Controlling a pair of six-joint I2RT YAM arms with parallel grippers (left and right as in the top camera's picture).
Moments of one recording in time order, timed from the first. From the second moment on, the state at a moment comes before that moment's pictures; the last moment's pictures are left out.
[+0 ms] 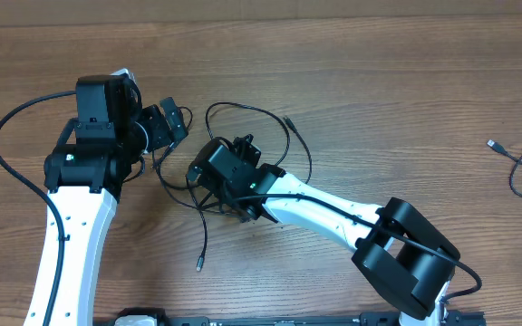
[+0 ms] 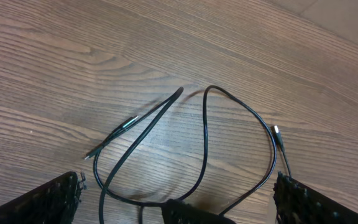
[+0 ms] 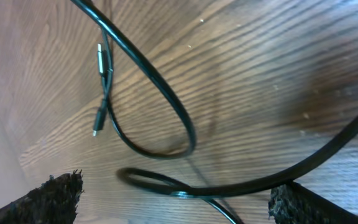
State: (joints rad) left arm -0.03 1.31 1.24 -0.79 0.09 -0.41; right arm 0.93 1.97 1.34 -0.30 0.04 1.46
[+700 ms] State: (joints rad) left arm -0.03 1.31 1.24 -0.79 0.09 -0.41; right arm 0.93 2.07 1.34 -0.23 0.18 1.46
